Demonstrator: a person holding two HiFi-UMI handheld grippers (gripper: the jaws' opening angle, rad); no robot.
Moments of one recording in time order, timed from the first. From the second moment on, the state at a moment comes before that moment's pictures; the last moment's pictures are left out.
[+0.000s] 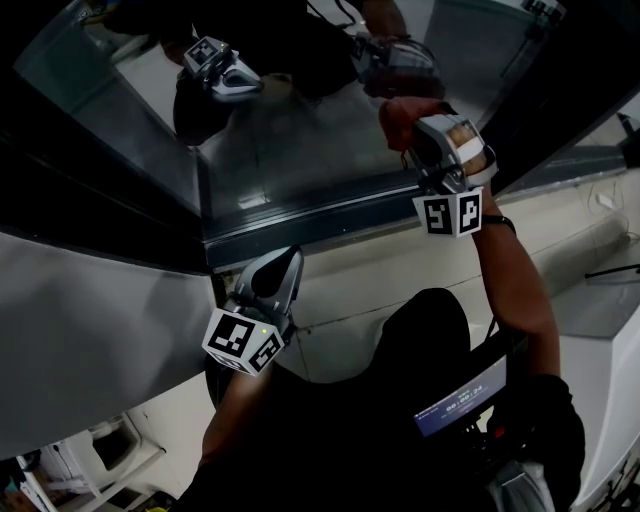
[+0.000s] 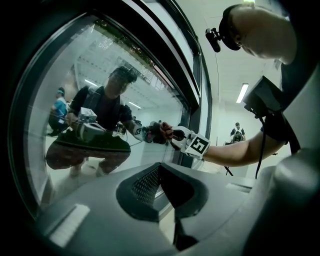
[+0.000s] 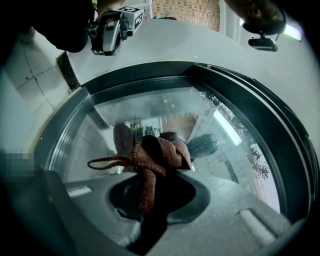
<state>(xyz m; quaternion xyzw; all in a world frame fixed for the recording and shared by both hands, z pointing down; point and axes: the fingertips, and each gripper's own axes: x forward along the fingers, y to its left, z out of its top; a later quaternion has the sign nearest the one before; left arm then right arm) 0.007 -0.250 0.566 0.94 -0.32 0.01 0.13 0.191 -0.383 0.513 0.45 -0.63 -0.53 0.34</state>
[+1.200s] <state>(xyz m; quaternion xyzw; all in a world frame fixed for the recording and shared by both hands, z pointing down) -0.004 -0.241 0.544 0.94 -0.33 0.00 0.11 0.193 -0.385 0.586 0.42 -0.68 -0.44 0.42</state>
